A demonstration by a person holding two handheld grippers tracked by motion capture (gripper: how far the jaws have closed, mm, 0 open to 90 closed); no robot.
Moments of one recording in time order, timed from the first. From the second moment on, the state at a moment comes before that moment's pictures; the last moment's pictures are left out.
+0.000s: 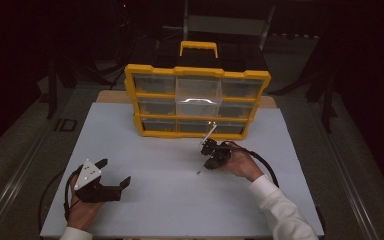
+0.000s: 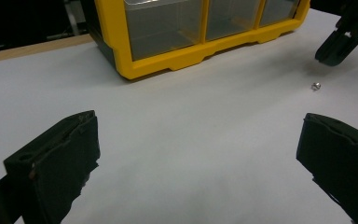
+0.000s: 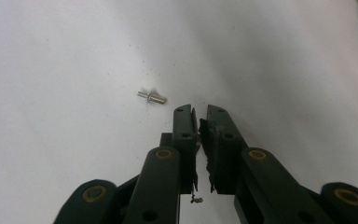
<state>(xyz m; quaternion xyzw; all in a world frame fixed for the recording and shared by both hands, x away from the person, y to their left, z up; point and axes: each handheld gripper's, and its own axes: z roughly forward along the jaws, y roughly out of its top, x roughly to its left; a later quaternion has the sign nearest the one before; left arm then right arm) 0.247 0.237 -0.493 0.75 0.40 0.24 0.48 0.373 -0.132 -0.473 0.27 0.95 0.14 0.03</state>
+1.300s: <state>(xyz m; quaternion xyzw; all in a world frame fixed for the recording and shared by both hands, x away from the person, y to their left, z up) 0.248 0.236 -0.494 0.75 0.40 0.24 0.47 0.359 -0.144 -0.385 0.24 0.95 0.21 0.05</state>
